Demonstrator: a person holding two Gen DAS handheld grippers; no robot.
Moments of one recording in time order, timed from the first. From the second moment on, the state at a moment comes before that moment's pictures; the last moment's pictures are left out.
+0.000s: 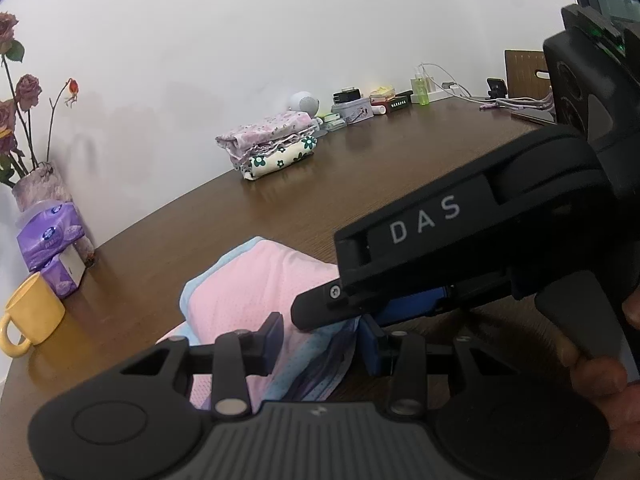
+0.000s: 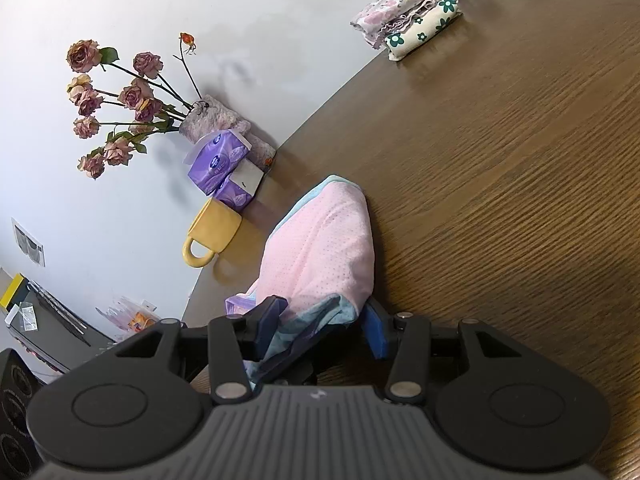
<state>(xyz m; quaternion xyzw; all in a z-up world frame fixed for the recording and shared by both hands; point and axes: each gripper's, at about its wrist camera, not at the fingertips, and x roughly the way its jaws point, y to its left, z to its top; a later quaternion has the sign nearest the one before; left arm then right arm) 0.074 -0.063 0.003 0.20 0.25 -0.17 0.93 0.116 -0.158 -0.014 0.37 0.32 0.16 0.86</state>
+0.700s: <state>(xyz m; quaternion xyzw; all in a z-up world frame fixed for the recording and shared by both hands) 0.077 -0.057 0.004 0.18 0.25 -0.17 0.94 0.123 -0.156 -0.016 0.37 0.31 0.16 0.86</state>
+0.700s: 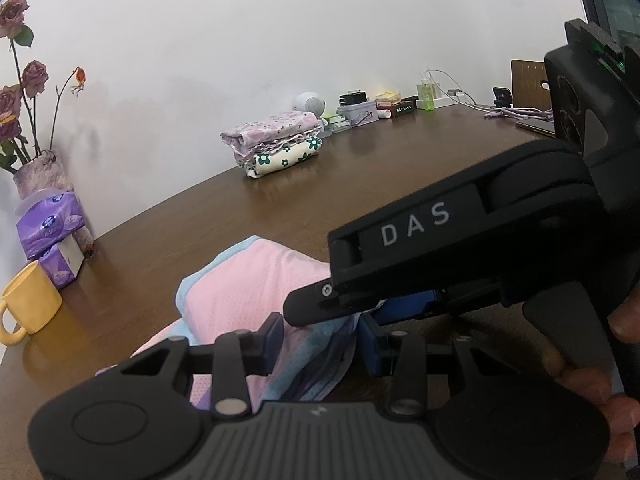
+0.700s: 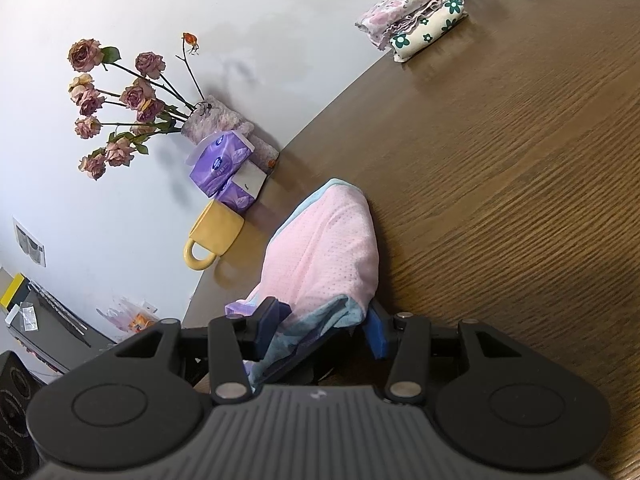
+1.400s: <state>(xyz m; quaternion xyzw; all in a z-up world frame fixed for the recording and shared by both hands) 0.078 -0.053 0.005 0.16 0.26 -0.16 0.94 0.125 -0.154 -0.017 0.37 0.31 0.16 0.86</state>
